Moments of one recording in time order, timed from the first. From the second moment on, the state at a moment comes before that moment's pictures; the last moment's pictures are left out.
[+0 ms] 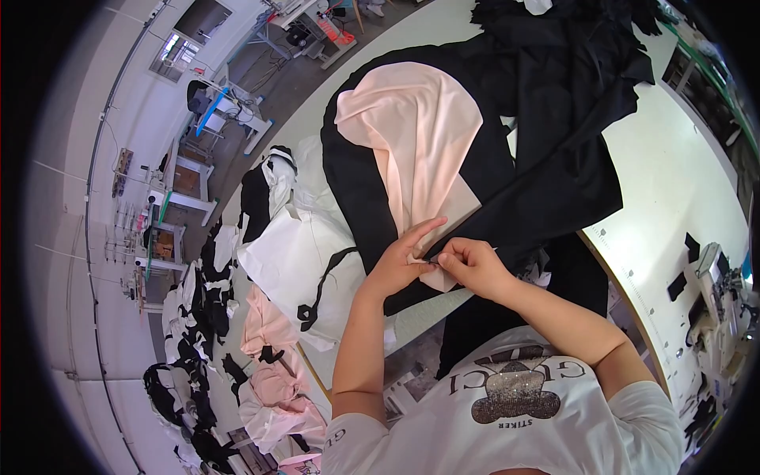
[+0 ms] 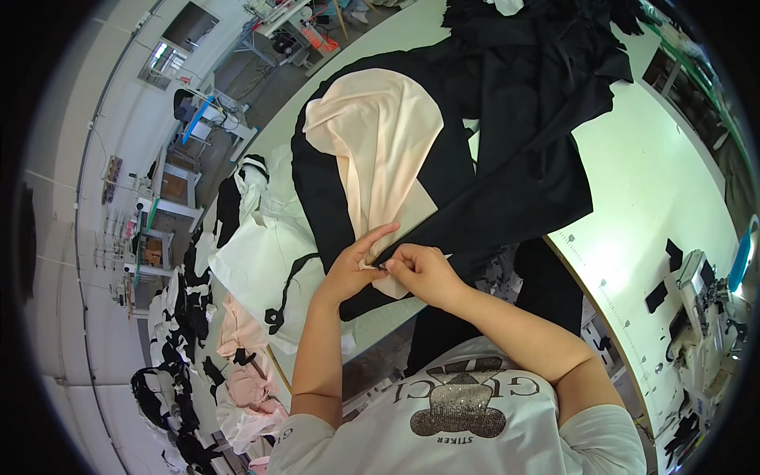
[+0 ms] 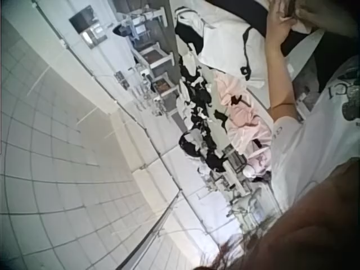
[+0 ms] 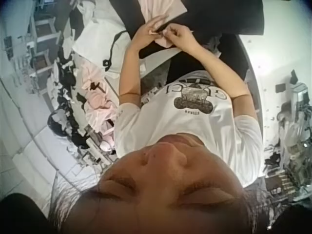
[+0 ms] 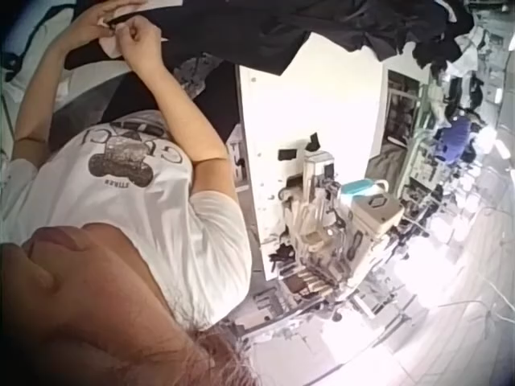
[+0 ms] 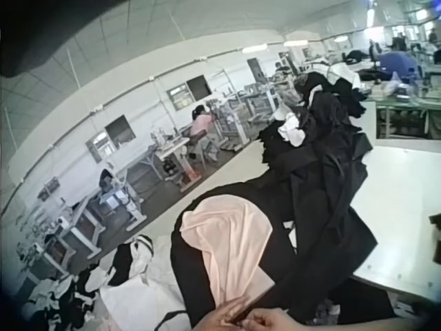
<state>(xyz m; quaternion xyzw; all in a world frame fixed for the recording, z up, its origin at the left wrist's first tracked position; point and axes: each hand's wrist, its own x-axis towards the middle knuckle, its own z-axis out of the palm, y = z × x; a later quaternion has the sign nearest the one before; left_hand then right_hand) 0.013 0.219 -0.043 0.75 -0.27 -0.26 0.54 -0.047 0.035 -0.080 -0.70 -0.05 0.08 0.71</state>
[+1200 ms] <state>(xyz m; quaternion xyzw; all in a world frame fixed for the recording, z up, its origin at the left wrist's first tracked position) 0.164 0.261 -0.093 0.95 -0.03 0.25 0.21 -0.052 -0.146 -0.043 -0.85 -0.07 -0.13 0.51</state>
